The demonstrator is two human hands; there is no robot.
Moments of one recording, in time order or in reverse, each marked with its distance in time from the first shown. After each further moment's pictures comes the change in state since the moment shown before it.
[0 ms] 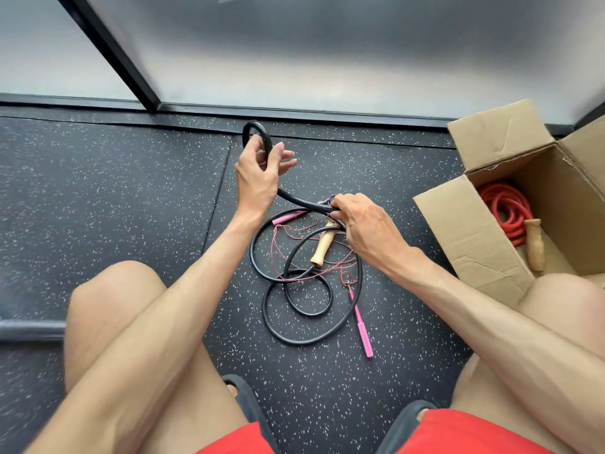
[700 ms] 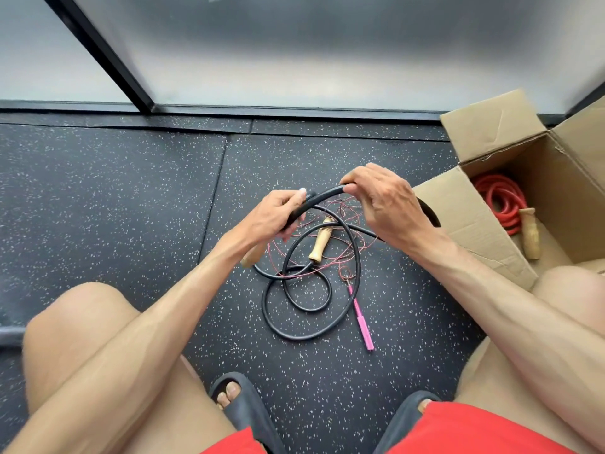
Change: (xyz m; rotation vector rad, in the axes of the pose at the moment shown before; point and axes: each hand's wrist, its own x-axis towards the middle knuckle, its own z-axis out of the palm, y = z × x) left_hand -0.048 0.008 -0.008 0.276 -0.669 -0.277; right_hand 0.001 0.012 -0.043 0.030 0.253 -0.216
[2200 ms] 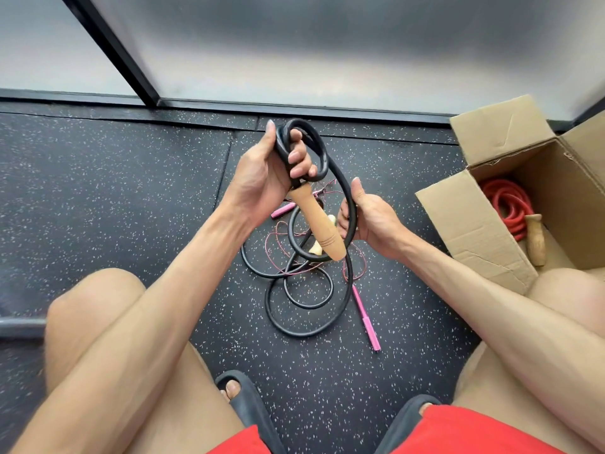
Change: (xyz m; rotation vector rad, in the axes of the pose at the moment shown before) left_hand 0.003 0.058 -0.021 -1.124 -0.016 0.135; right_hand -0.001 -0.015 0.042 1.259 -0.252 0.956
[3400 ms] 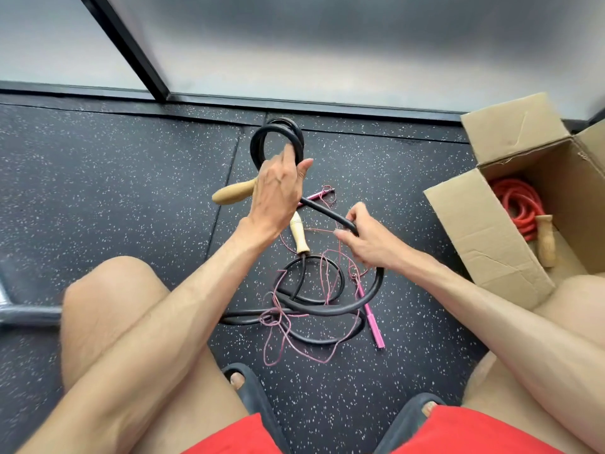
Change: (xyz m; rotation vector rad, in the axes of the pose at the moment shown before) left_hand 0.008 -0.042 -0.051 1.864 0.426 0.590; right_hand -0.019 0.019 0.007 -0.779 -0.012 0.018
